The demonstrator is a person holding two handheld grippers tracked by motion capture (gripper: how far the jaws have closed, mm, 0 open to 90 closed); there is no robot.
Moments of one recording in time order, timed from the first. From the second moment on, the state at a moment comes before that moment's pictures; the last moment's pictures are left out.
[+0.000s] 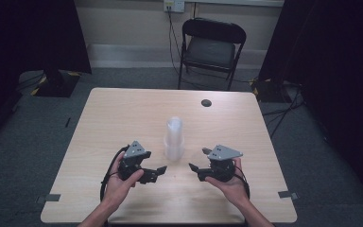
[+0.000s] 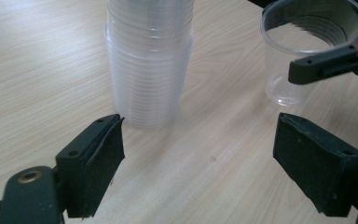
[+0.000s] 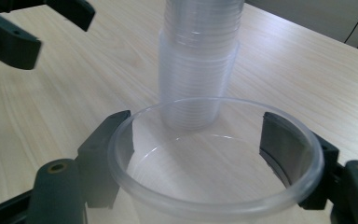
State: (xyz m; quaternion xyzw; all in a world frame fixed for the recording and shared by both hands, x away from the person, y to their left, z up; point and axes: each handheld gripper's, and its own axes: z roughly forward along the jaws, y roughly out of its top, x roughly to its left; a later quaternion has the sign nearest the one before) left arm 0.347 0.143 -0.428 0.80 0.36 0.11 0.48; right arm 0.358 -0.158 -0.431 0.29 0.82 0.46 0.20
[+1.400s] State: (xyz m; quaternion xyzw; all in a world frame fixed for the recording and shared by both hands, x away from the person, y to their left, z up) left arm 0.328 0.178 -0.463 0.81 0.36 0.13 0.45; right arm 0.434 -0.181 -0.416 0.38 0.76 0.48 0.22
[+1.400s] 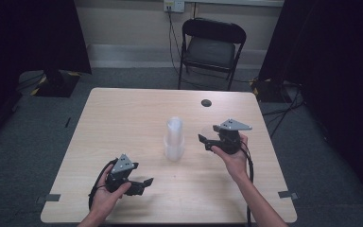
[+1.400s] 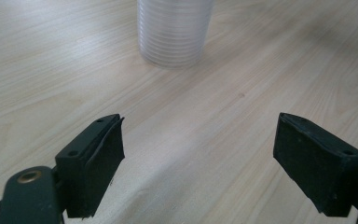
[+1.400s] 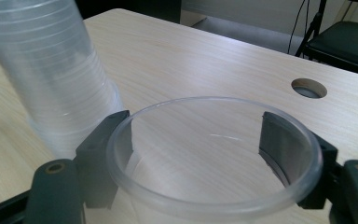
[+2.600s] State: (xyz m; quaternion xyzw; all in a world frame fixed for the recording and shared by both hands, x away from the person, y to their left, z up) left arm 0.334 0.176 -0.465 0.82 0.36 0.13 0.44; right arm 0.500 -0.155 -0.452 0.45 0.74 0.46 0.21
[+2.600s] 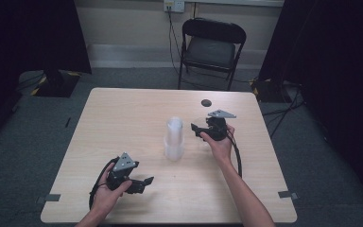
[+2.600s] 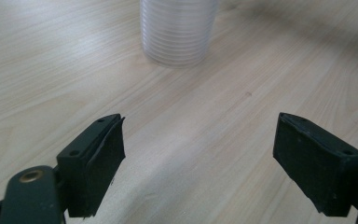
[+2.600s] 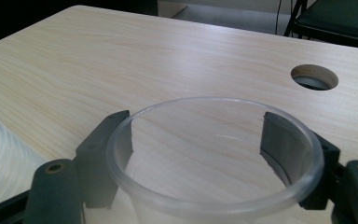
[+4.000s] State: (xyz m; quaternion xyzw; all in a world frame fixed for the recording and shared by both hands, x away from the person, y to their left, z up) left arm 0.331 0.178 -0.466 0.81 0.36 0.13 0.44; right arm 0.477 -0.168 -0.468 0.44 0.76 0.45 0.19
